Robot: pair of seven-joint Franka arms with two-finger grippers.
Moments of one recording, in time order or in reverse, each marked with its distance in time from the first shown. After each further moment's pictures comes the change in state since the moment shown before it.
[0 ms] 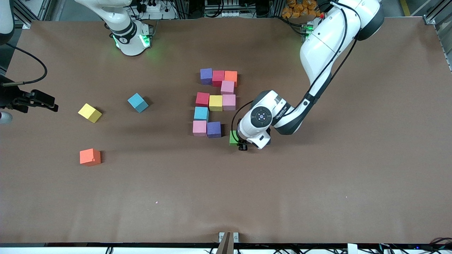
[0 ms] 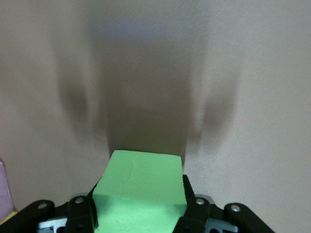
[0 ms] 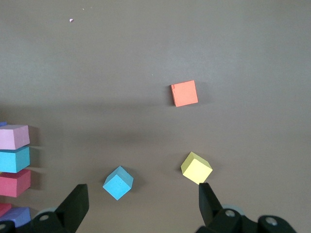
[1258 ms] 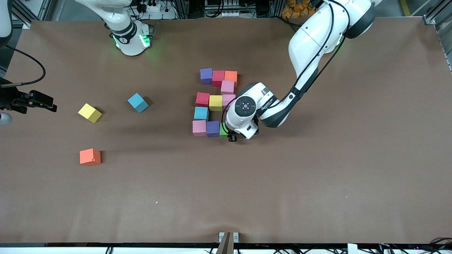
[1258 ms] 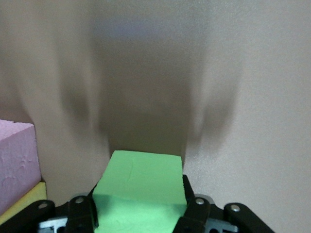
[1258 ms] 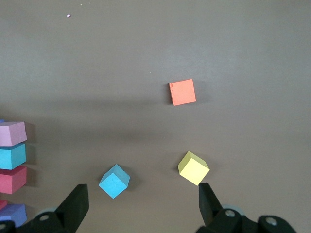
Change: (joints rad) left arm -0.086 0.001 0.007 0.002 0.000 0.000 -0.088; right arm -0.012 0.005 0.000 -0.004 0.000 0.000 -0.021
